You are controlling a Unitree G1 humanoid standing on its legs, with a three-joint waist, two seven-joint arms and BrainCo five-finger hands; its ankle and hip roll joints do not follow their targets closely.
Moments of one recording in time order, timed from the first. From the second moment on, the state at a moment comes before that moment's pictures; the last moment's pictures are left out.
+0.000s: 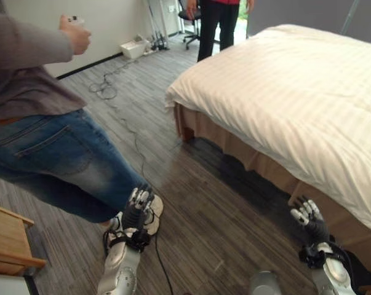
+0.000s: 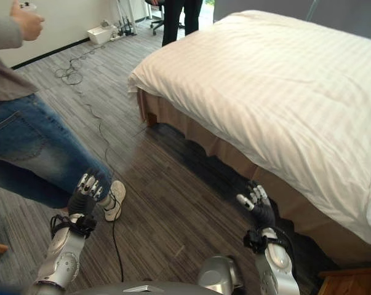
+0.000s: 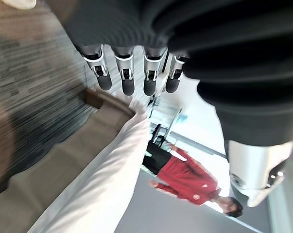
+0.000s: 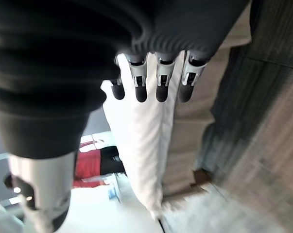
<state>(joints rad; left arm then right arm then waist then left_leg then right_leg) 0.13 0.32 -0.03 0.27 -0.76 -0.26 -0.08 0.31 -0.29 0.04 0.19 0.55 -0.23 0.04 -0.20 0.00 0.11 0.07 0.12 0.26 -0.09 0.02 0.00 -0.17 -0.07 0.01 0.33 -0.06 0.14</state>
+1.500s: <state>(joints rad) 0.24 0.22 -0.08 0.19 -0.78 -0.25 -0.09 0.24 -0.34 0.24 0.17 0.53 -0.18 0.11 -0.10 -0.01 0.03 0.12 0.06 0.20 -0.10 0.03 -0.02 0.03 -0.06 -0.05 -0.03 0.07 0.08</state>
